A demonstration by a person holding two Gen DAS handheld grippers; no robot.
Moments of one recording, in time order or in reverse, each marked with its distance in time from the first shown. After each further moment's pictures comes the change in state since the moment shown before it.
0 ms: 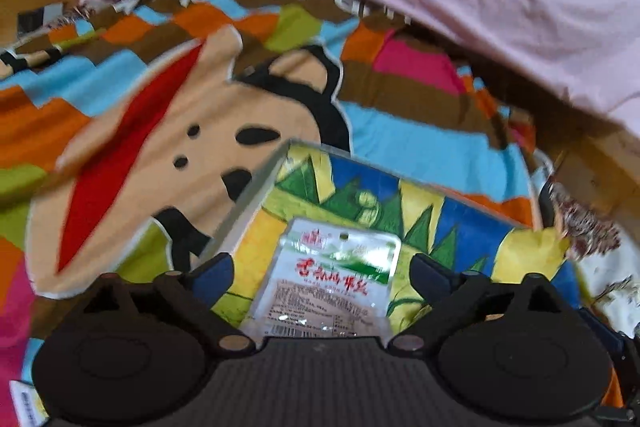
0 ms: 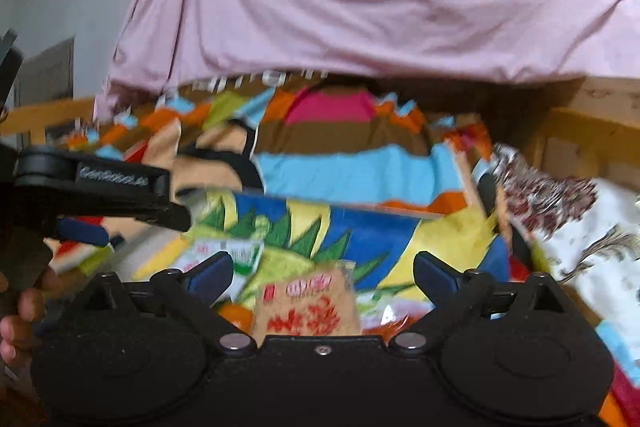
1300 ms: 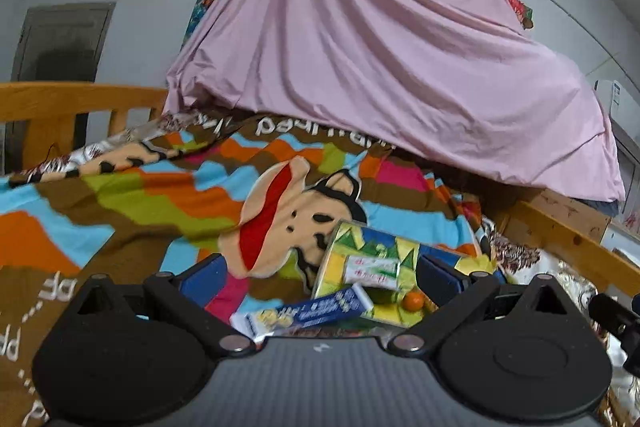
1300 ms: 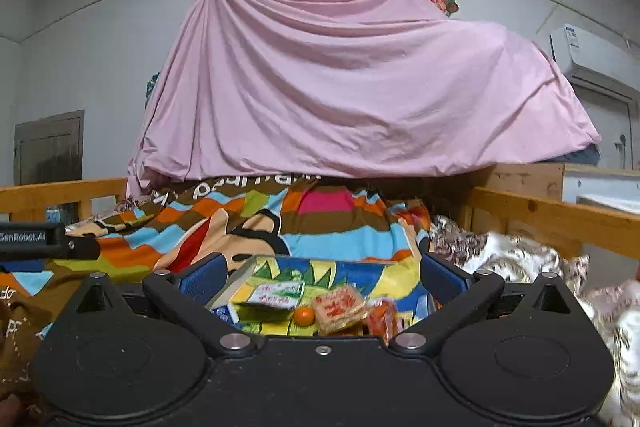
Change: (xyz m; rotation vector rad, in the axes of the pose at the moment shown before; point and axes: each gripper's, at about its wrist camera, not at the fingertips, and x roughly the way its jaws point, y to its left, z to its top) left arm -0.262 0.102 -0.083 0.031 -0.313 -0.046; right arm -0.268 0.084 -0.026 0.015 -0.207 -0.104
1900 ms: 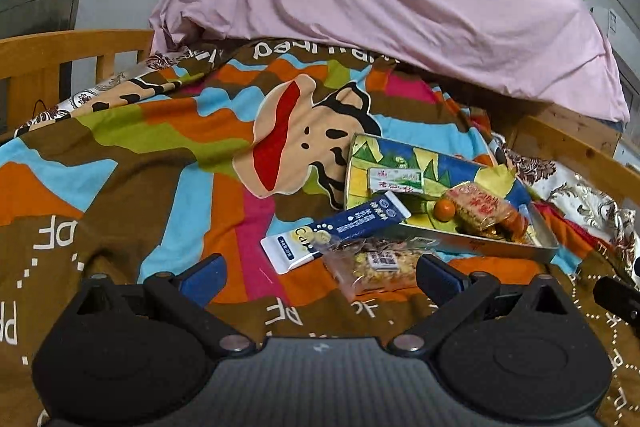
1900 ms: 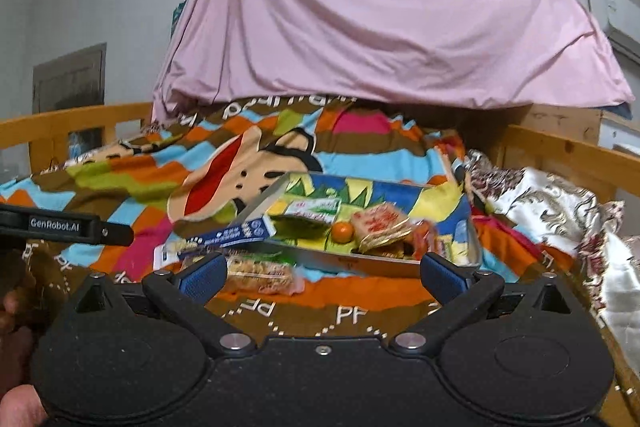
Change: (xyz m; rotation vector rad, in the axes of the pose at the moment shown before) left arm 0.033 0.038 -0.033 0.106 0.208 -0.023; right arm 0.026 0.037 -0.039 -0.062 0.223 0.081
